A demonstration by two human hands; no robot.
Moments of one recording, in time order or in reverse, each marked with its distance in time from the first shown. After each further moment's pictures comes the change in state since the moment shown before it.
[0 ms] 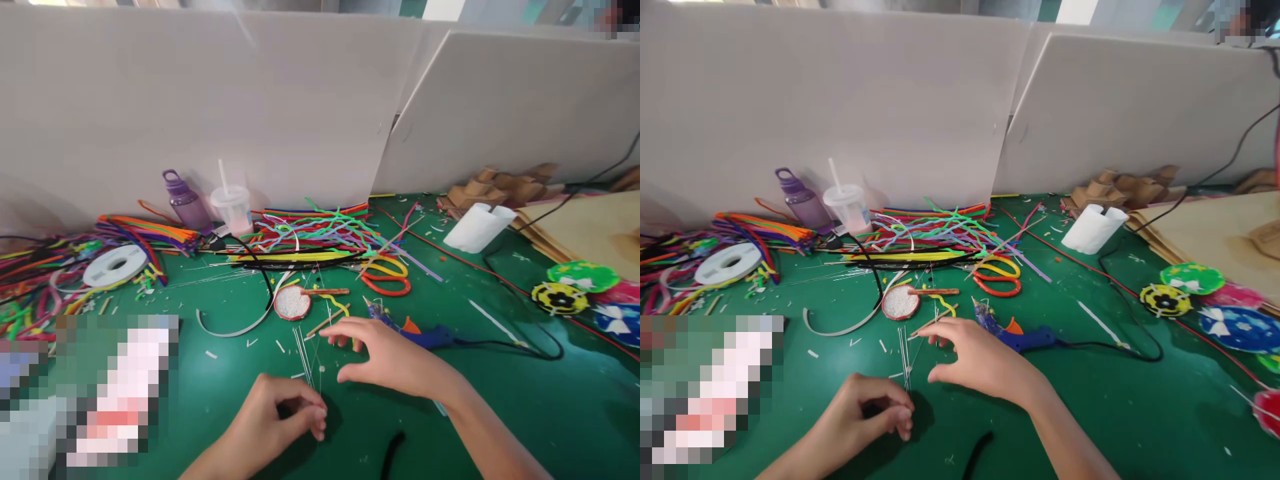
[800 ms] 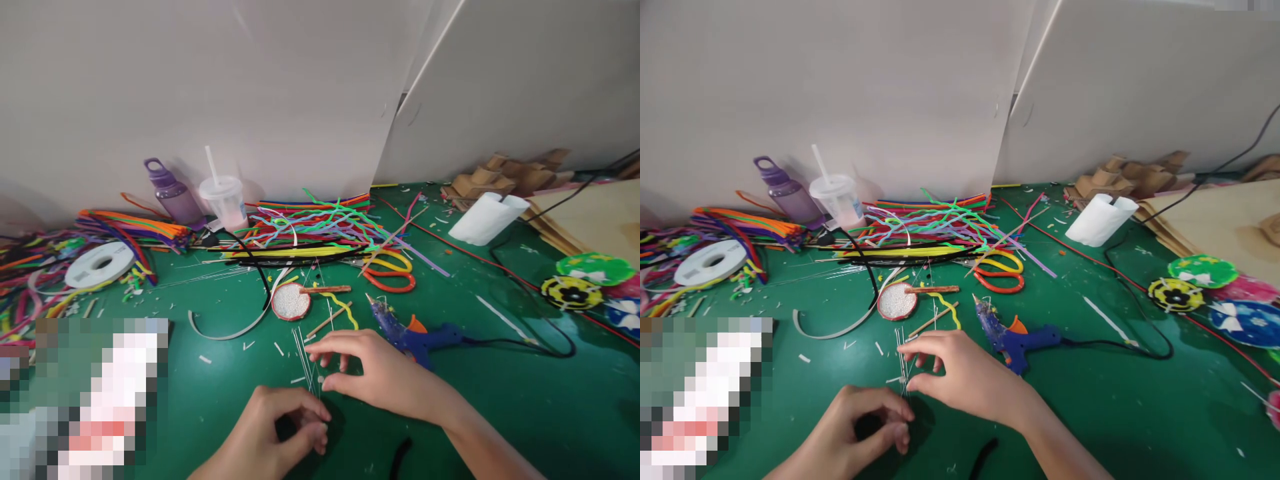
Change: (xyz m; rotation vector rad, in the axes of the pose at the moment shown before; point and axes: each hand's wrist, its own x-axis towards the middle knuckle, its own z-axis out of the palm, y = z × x) left_hand 0.000 0.001 -0.002 0.117 -0.019 0.021; right_hand 0.009 -0.008 0.019 0.189 0.011 -0.007
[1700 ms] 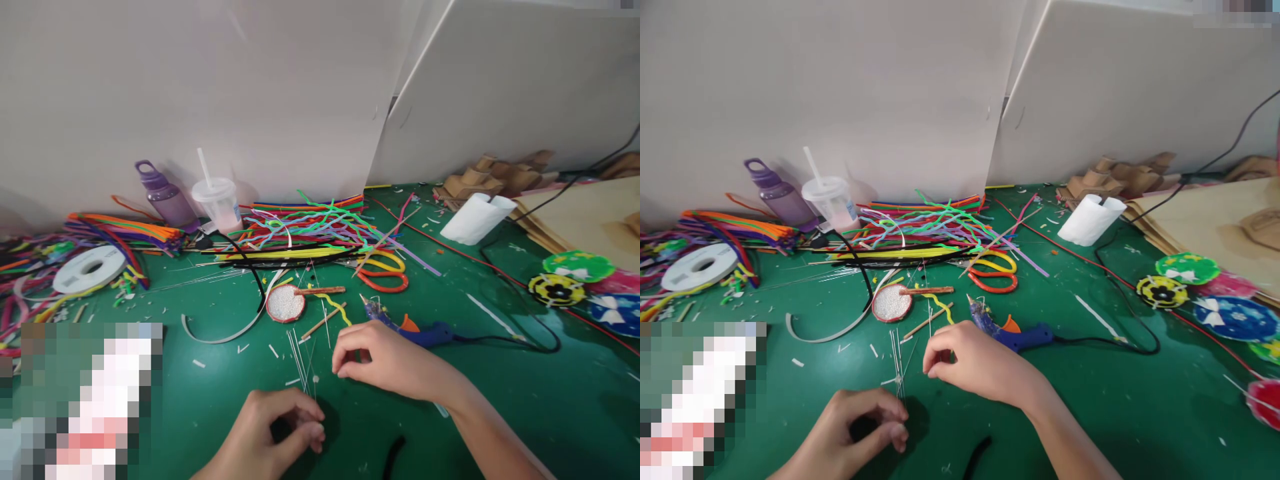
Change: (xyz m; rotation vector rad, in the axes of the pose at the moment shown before) left_hand 0.002 -0.002 0.003 -0.002 0.030 0.019; right_hand -0.003 0.003 -0.024 -0.117 -0.054 -0.047
